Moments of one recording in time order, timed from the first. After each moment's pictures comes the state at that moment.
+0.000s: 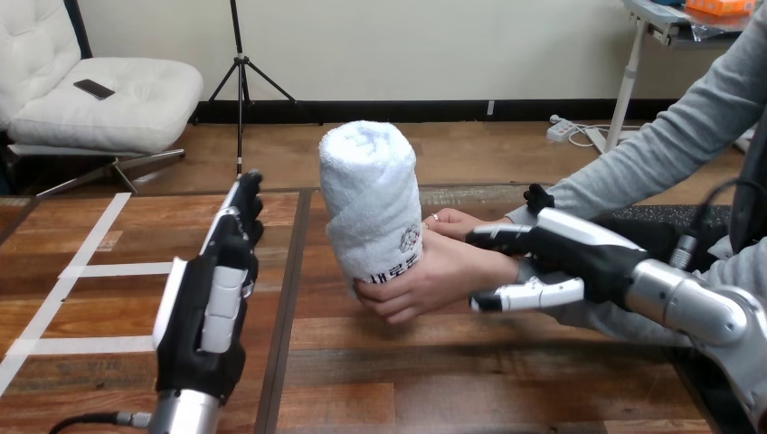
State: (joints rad) left arm 0.06 0.04 0.10 0.28 -0.19 -0.58 -0.32; right arm -0.51 -0.59 0.25 0.74 -0.28 -0.49 0.41
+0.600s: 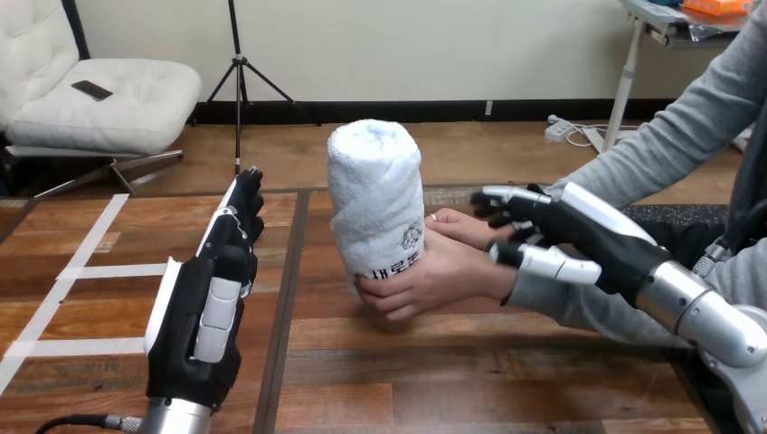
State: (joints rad) left arm 0.10 0.06 0.09 0.22 -0.21 -0.62 -0.36; right arm -0.39 -0.55 0.14 0.59 -0.14 -0.52 0.37
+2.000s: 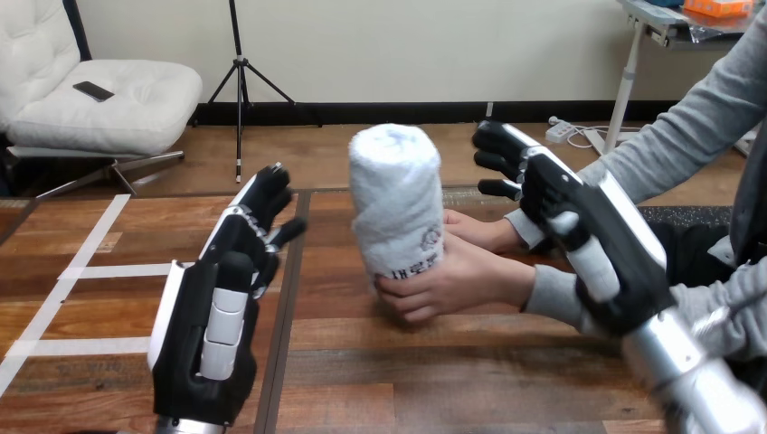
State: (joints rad) left arm 0.24 0.02 -0.01 -0.02 -0.26 -0.58 -0.35; right arm -0.04 -0.29 0.05 0.15 0.24 -0.53 0.36
